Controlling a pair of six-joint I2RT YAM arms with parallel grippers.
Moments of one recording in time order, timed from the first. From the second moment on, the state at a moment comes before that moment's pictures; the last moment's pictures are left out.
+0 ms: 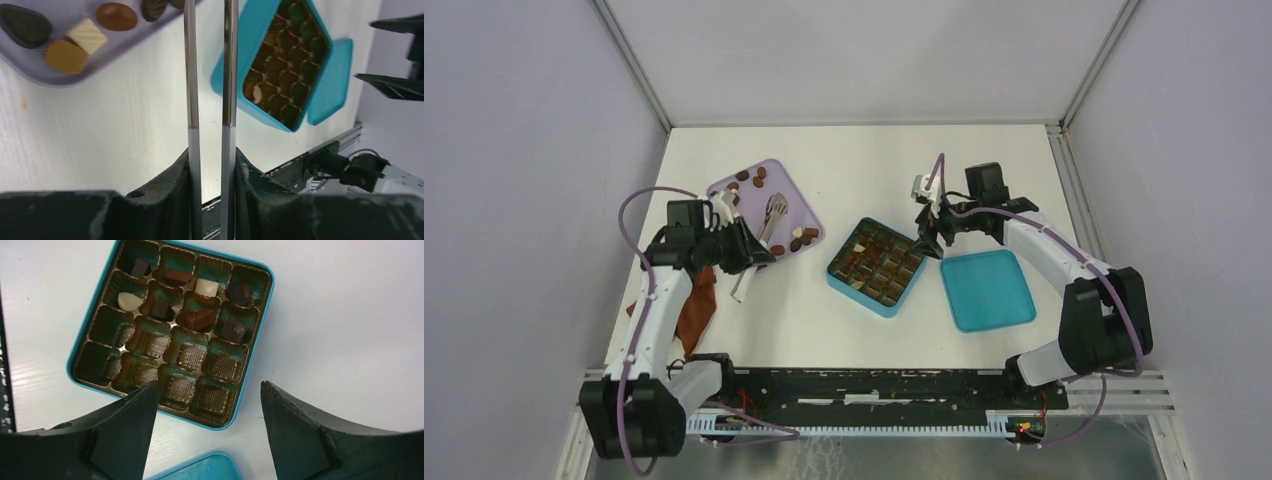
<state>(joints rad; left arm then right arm) 0.05 1.09 0.85 -0.72 0.55 -0.32 0.26 1.45 0.99 -0.40 -0.85 -0.71</state>
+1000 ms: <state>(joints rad) 0.05 0.63 0.70 -0.65 0.88 -0.51 0.40 1.85 1.28 -0.47 -0.49 -0.74</state>
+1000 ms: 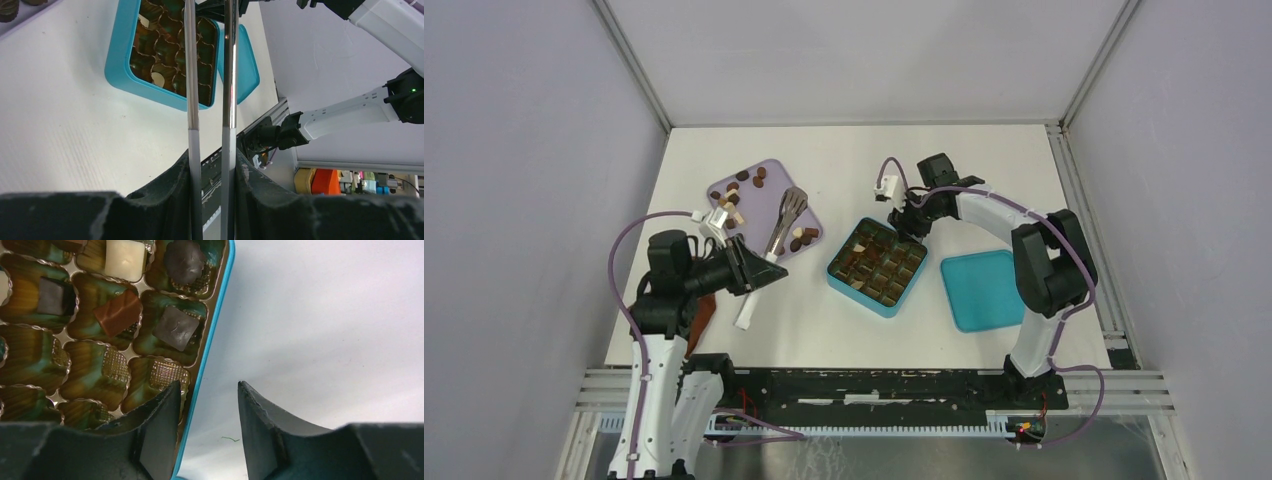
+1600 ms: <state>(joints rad) -0.25 0.64 0.66 -0.49 0.78 -0.64 0.36 1.74 1.16 -0.36 -0.54 -0.58</state>
